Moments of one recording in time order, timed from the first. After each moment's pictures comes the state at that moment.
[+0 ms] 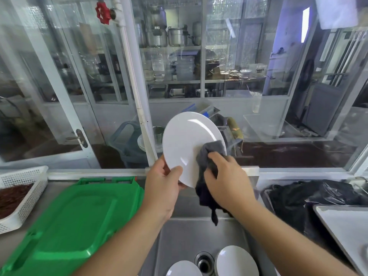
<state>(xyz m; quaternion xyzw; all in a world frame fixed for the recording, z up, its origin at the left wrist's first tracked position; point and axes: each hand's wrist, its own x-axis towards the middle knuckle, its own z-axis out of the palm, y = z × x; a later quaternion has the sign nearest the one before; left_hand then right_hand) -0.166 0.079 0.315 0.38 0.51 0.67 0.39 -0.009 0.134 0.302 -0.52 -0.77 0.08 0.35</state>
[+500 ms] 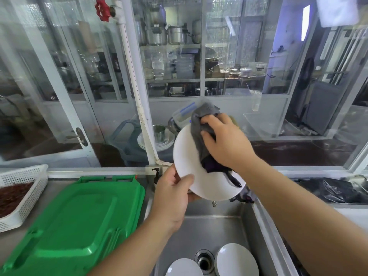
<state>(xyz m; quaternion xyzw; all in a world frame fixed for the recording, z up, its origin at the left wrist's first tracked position) -0.146 0.064 0.301 0.37 0.47 0.67 0.45 -0.012 0.181 0.370 -0.41 -0.83 0.01 0.38</state>
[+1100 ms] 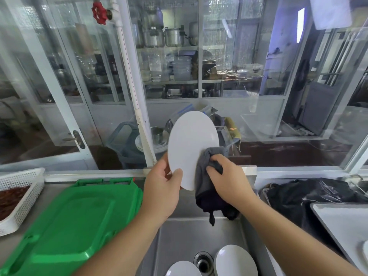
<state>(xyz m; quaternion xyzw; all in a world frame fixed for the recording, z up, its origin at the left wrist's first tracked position) -0.172 0.072 0.308 0.50 0.55 0.61 0.26 0.002 0.154 0.289 -0.53 -0.73 0.27 0.35</state>
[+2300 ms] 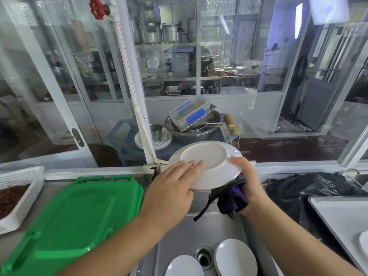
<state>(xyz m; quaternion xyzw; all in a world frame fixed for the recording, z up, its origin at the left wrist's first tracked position) -0.180 0.052 0.295 0.79 0.54 0.27 -0.14 0.022 0.130 0.284 -0.33 -0.29 0.77 0.47</state>
